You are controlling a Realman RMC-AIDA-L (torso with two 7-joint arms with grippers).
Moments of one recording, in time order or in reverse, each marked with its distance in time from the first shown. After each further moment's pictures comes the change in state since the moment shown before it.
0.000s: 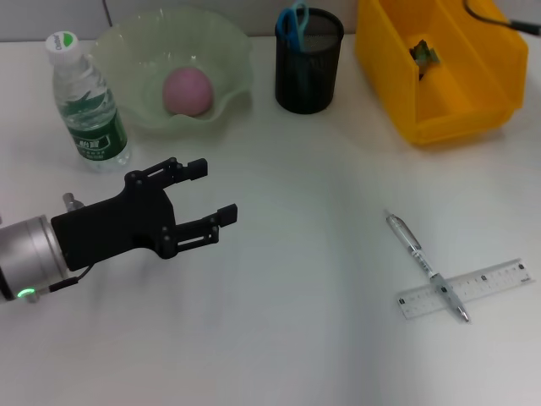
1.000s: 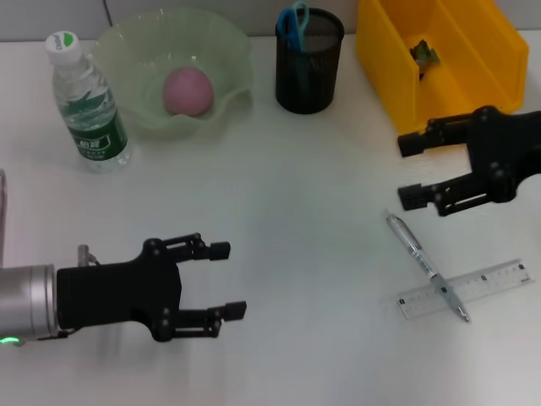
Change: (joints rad) left arm 0.010 0.012 0.002 0.058 0.263 0.135 -0.068; right arm -0.051 -0.071 0.085 0.003 -0.336 -0.628 -0.324
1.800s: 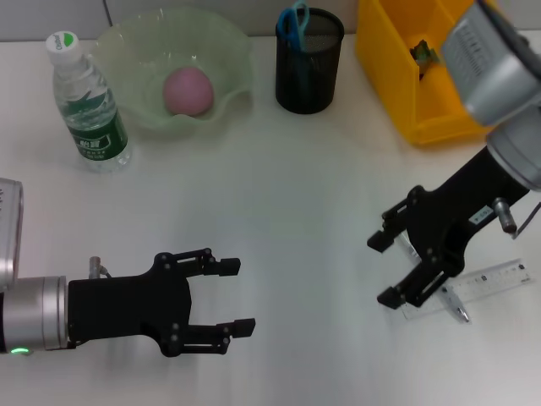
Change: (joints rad) left arm 0.002 -0.021 -0.010 0.006 0.049 -0.002 0.003; right arm 0.211 0.117 -0.230 -0.057 -0.472 -0.015 0.120
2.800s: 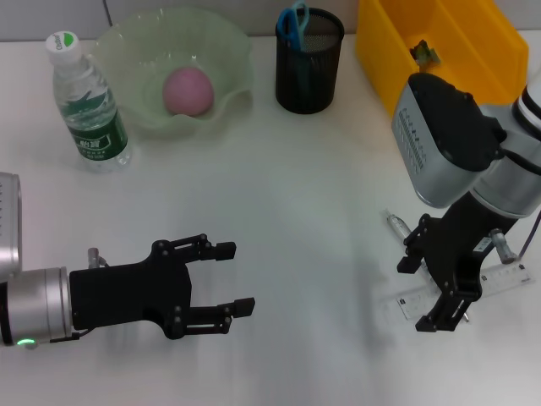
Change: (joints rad) left arm 0.001 -0.013 -0.039 -0.002 -0.007 -0.042 -0.010; right arm -0.013 0.007 -0.310 -0.068 -0.101 0.071 0.045
